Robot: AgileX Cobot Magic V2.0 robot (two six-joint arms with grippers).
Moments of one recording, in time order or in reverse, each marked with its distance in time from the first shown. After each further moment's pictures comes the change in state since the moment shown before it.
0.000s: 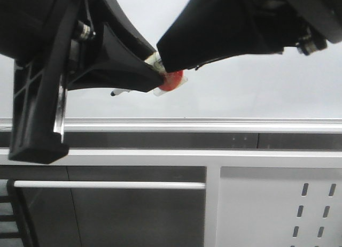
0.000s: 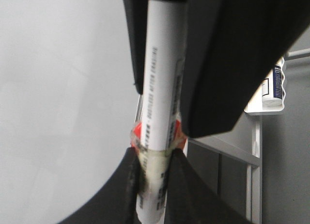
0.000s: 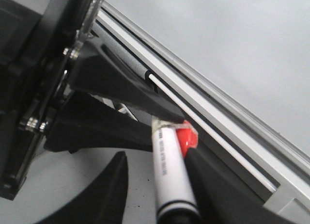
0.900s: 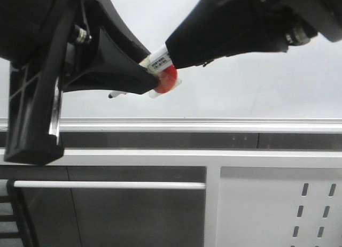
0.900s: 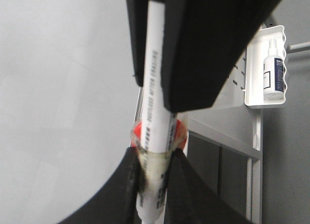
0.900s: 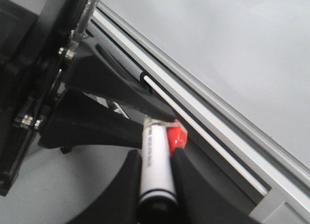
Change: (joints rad) left arm 0.000 0.000 0.000 0.000 0.026 0.002; right arm 0.000 0.000 0.000 -0.027 -0.004 0.000
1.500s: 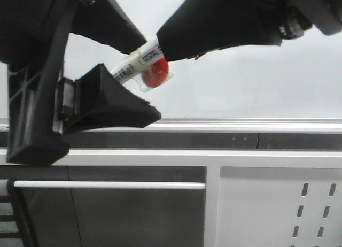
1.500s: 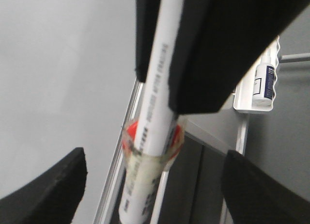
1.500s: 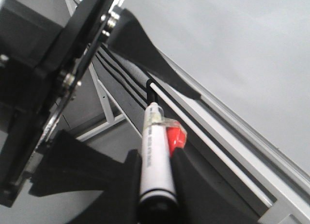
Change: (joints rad) left arm -0.002 -0.011 0.000 -0.134 0.030 -0.002; right arm 0.000 0.000 0.000 -0.022 -0.026 0.000
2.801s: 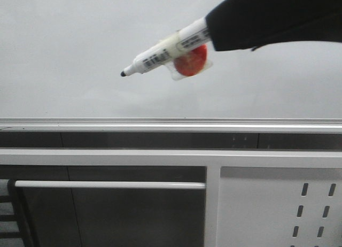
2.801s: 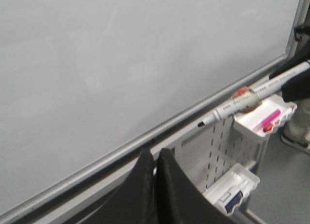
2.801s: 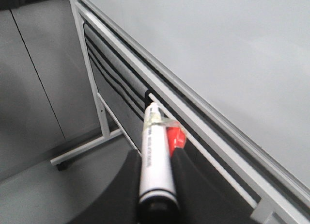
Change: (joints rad) left arm 0.000 -0.860 0.263 -0.133 0.245 -0.515; right arm 0.000 -0.200 0.138 -0.057 -0.038 0.000
